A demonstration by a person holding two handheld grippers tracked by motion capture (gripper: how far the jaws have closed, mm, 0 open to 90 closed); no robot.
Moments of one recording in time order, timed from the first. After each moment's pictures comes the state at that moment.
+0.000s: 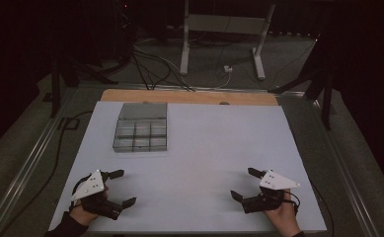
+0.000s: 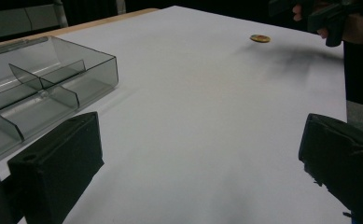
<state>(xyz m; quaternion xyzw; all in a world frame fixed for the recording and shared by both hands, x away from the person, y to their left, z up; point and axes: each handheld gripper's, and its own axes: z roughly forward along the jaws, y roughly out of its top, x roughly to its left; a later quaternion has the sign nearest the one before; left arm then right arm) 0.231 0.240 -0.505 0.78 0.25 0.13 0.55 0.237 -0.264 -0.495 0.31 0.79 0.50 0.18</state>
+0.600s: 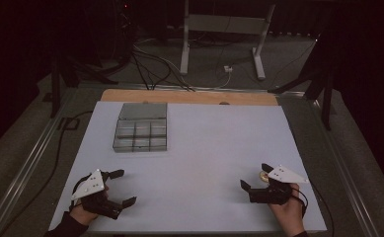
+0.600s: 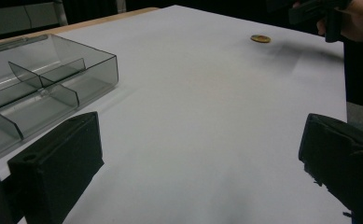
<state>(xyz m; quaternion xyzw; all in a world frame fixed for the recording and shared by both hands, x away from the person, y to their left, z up) 0.232 0.240 -0.506 0.78 0.25 0.13 0.55 0.247 -0.285 -0.493 0.41 0.76 0.46 0.22</state>
